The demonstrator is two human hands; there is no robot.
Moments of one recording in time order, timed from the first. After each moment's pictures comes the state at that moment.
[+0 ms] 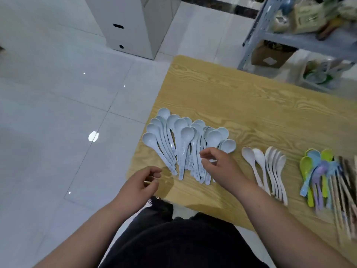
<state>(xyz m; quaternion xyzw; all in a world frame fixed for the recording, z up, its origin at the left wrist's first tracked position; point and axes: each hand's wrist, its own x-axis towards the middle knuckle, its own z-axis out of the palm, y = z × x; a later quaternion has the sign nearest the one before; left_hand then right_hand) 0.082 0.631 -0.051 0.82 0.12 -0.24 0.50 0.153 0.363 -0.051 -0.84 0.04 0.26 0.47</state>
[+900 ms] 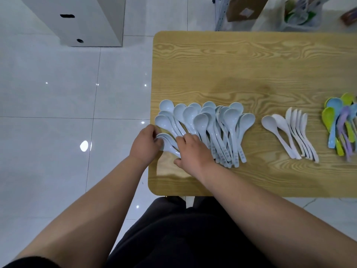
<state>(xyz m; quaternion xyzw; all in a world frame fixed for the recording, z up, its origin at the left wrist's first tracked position) 0.246 0.689 -0.142 0.92 0.00 -0.24 0.31 0.180 0.521 -0.129 -0.96 -0.07 0.24 0.13</state>
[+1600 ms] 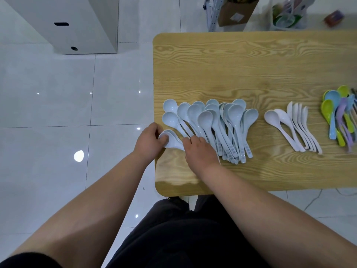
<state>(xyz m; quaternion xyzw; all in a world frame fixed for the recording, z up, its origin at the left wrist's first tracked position) 0.254 0.701 -0.147 0.89 -0.01 -0.25 0.37 0.171 0.537 -0.138 -0.98 -0.01 0.21 0.07</state>
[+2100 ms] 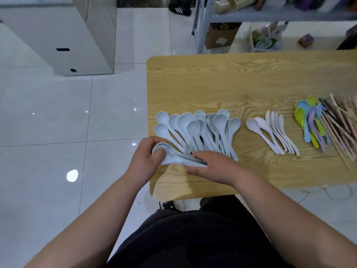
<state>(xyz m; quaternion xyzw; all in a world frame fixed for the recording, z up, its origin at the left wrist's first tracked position) 0.200 0.699 -0.057 0.81 -0.03 -0.22 0.53 0.132 0.472 -0.044 -0.90 0.04 0.31 0.31</state>
